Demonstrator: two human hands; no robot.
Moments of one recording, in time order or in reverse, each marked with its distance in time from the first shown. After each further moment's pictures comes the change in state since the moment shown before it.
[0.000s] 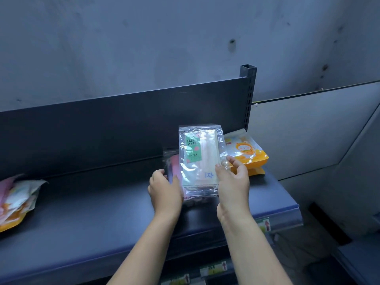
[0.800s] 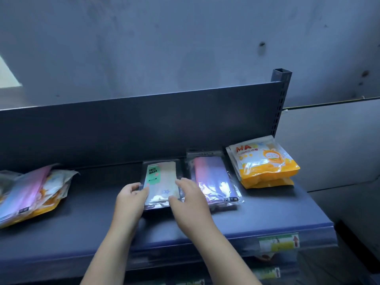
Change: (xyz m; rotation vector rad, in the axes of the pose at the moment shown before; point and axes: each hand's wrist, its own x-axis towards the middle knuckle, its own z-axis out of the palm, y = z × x) left_hand 0.032 -0.059 -0.122 -0.358 -0.039 -0.275; right_hand -0.055 0.068 0.071 -0.914 -0.626 -0.192
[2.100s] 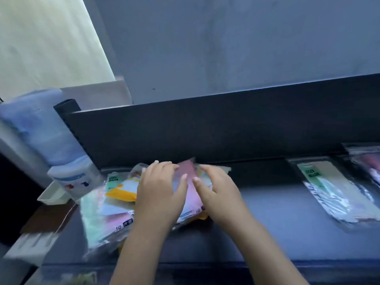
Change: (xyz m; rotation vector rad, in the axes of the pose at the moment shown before) left_hand 0.155 0.042 -0.370 0.872 0.053 0.667; right_hand 0.055 -0.196 0.347 -0.086 0.000 -0.136
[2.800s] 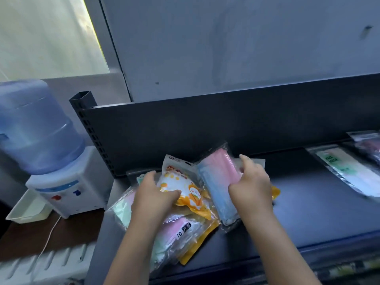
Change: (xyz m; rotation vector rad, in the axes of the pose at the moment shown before) left_hand 0.038 -0.151 -0.061 -0.423 -0.318 -0.504; right_hand 0.016 -0.061 0.102 -0.306 0.496 0.338
